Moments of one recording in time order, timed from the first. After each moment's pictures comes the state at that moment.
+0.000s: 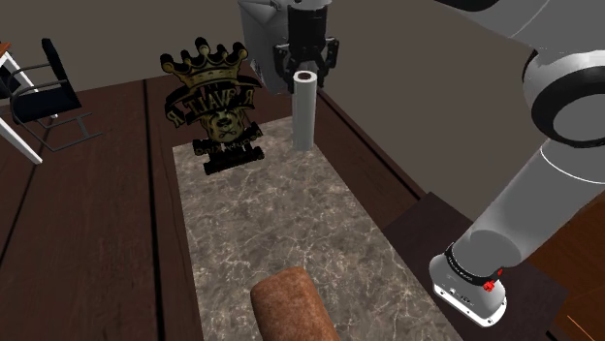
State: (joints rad) arm 0.04 0.03 0.43 -1.33 0.02 1.36 0.71
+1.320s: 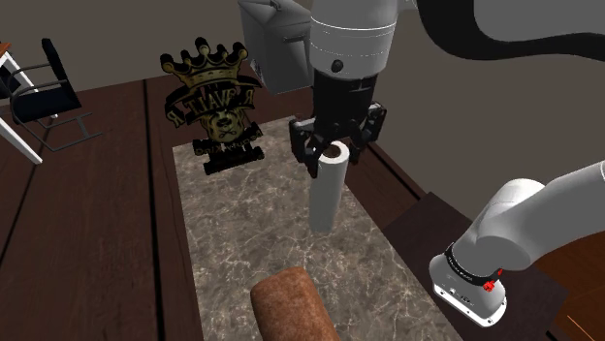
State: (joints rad) arm 0.18 -0.38 0.58 -1.69 0.24 1.38 1.01
